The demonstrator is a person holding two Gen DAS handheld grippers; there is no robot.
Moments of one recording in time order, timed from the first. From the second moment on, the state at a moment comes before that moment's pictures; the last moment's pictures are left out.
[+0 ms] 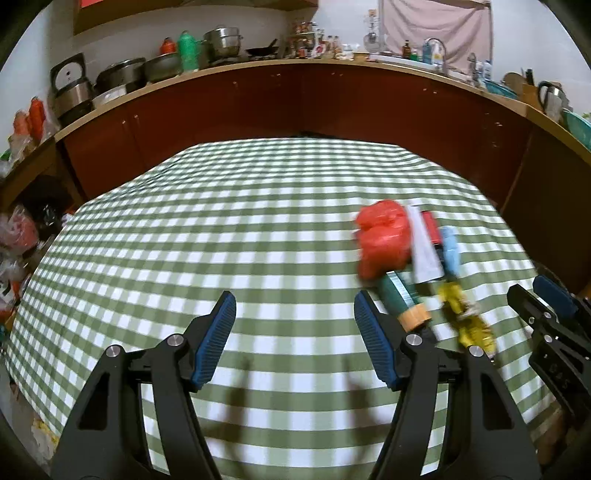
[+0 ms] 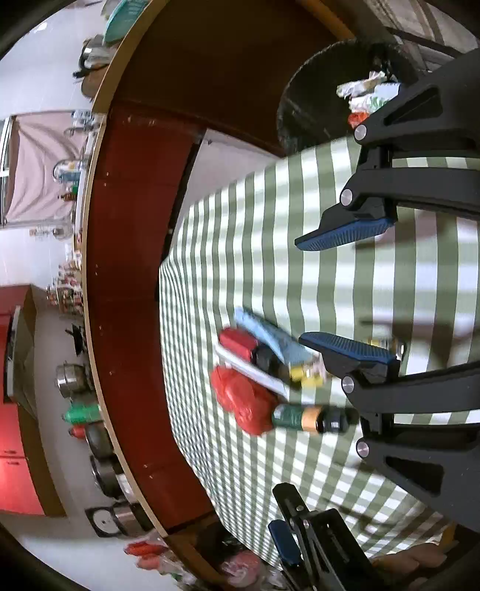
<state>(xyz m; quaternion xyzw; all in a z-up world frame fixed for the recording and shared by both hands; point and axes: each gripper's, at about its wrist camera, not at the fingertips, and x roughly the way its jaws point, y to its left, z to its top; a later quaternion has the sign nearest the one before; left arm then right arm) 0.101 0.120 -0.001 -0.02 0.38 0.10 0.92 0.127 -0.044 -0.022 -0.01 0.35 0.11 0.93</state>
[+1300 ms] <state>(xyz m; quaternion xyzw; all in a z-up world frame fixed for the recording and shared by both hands) 0.100 0.135 -0.019 -0.05 0.40 0.09 0.91 0.116 -0.015 -0.029 -0.05 0.37 0.13 0.92</state>
